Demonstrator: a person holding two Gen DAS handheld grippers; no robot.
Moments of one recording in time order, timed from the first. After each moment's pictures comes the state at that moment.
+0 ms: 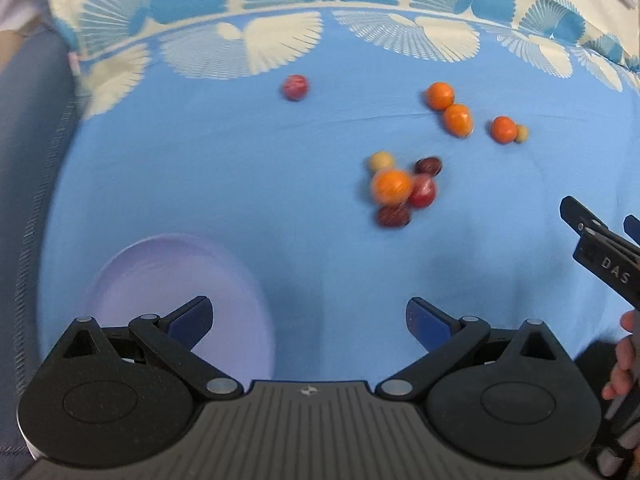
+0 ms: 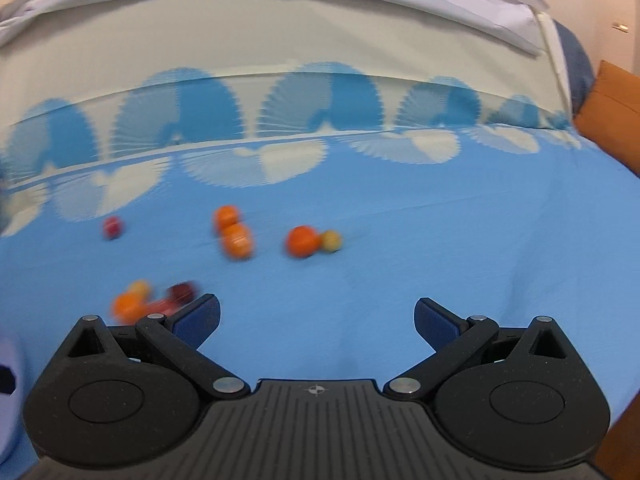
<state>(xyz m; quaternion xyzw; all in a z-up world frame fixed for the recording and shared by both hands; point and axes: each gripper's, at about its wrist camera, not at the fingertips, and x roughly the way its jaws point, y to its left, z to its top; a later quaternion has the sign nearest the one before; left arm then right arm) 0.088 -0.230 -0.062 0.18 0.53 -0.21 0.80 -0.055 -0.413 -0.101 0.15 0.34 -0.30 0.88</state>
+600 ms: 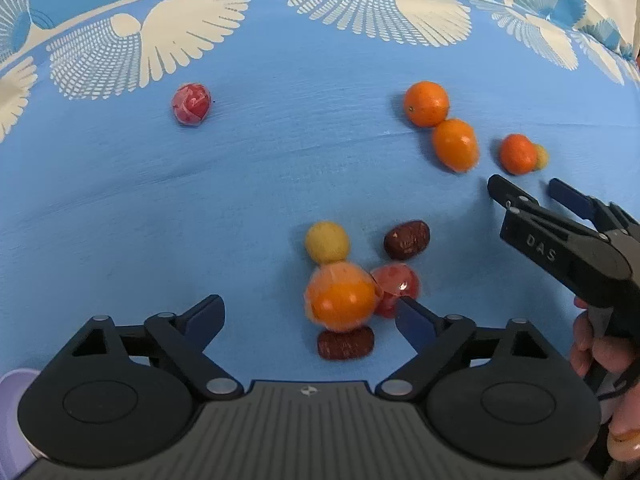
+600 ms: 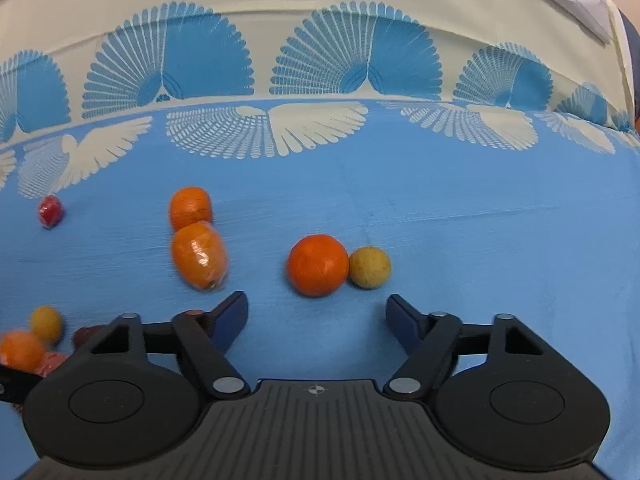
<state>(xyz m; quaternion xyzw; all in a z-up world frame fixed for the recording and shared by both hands) 0.174 -0.319 -0.143 0.18 0.55 -0.27 0.77 0.056 -0.469 -0.200 0.15 0.38 -0.23 0.88</state>
